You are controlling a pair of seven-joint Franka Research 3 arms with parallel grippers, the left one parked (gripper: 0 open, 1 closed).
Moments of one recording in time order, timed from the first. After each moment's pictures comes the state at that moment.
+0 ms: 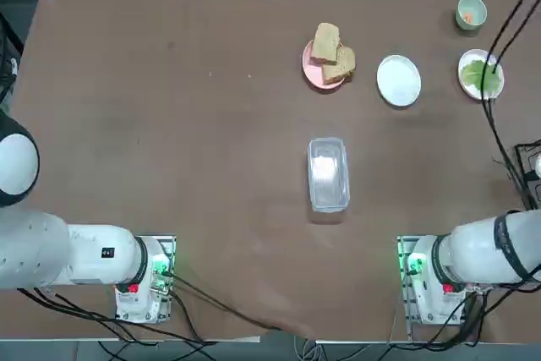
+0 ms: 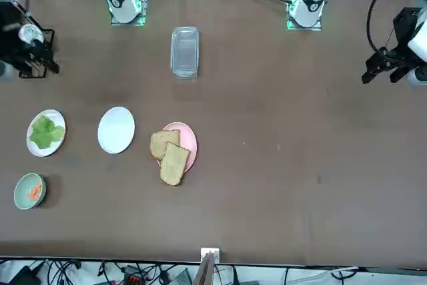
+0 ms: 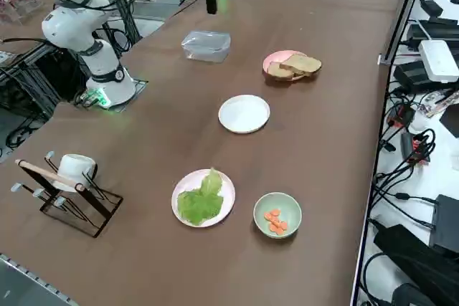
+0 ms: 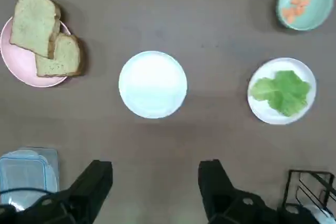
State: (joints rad) arm 0.03 0.05 -0.02 -1.58 0.00 1.57 -0.08
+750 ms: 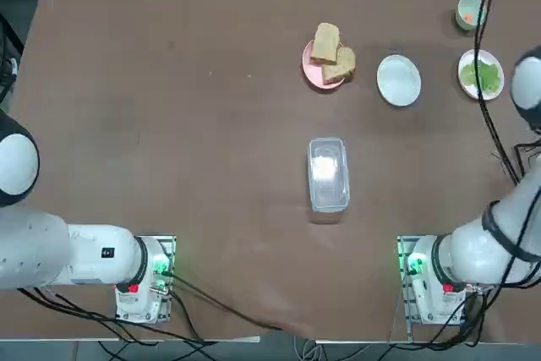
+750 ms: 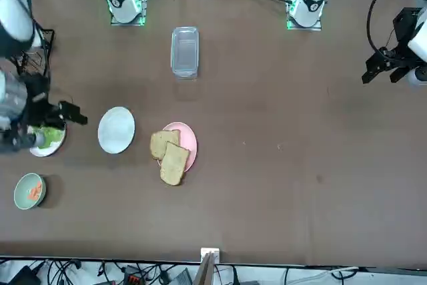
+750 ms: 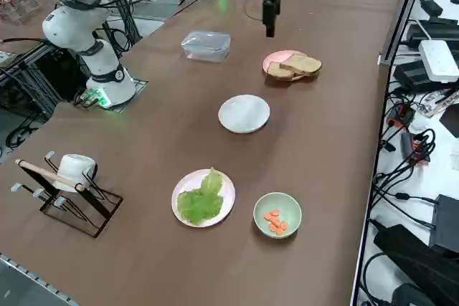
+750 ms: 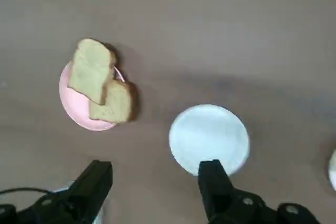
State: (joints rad) arm 0.04 0.46 -0.02 -1.23 0.26 1.60 -0.14
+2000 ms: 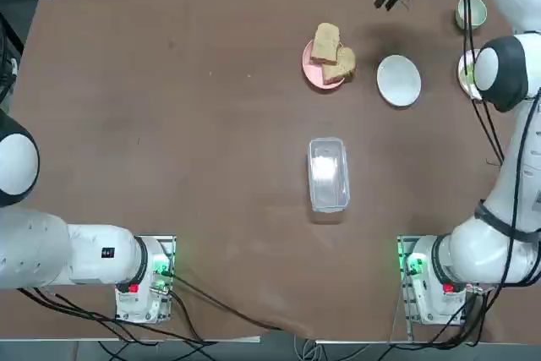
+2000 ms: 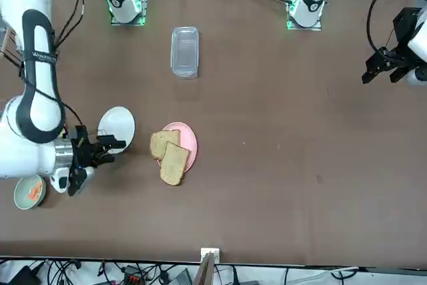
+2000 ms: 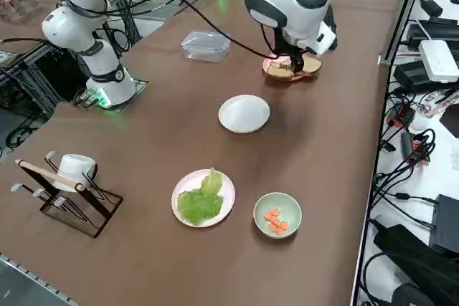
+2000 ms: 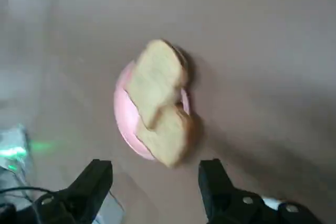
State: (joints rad) arm 0.02 0.76 -0.01 -1.17 0.67 1.67 -0.58
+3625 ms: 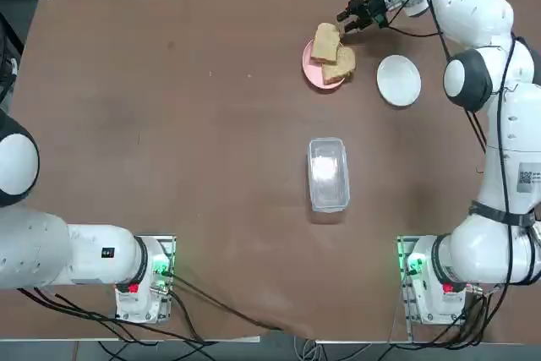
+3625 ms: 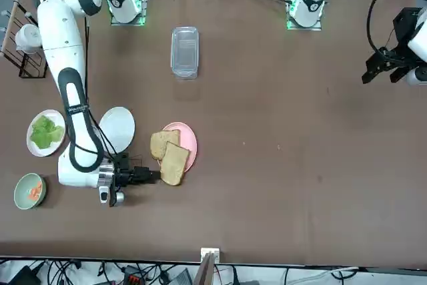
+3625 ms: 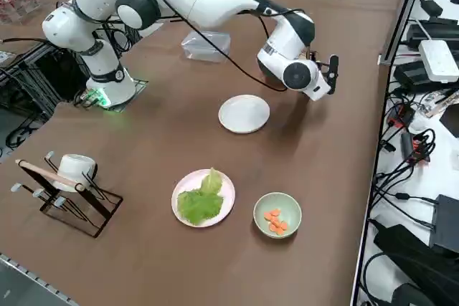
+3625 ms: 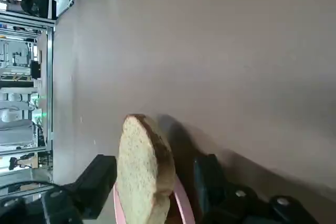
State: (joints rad) arm 0.03 1.04 0.11 -1.17 0.99 2.02 -0.59
